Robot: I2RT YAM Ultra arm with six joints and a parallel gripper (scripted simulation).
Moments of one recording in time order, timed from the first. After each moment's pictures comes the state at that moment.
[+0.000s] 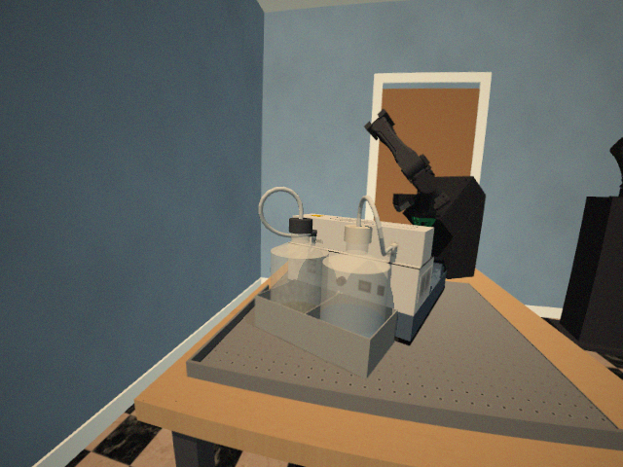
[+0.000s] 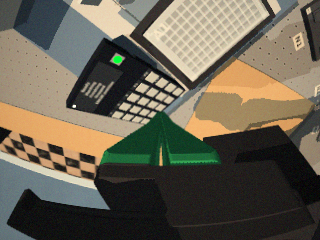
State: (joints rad) arm 1.54 1.35 0.59 -0.29 0.71 1.03
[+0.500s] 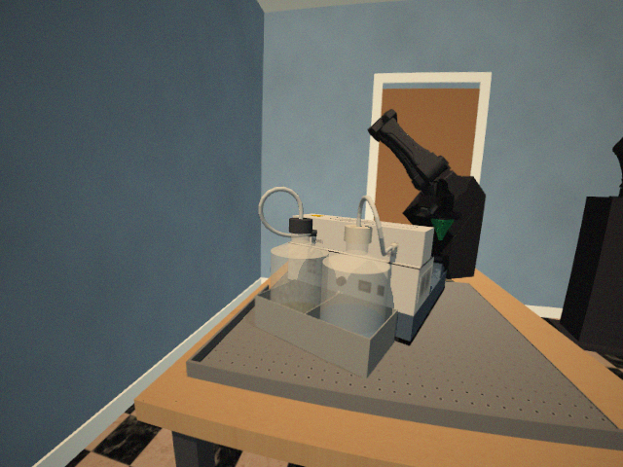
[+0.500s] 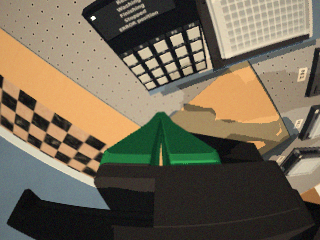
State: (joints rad) arm 1.74 1.56 0.59 -0.26 0.78 0.87
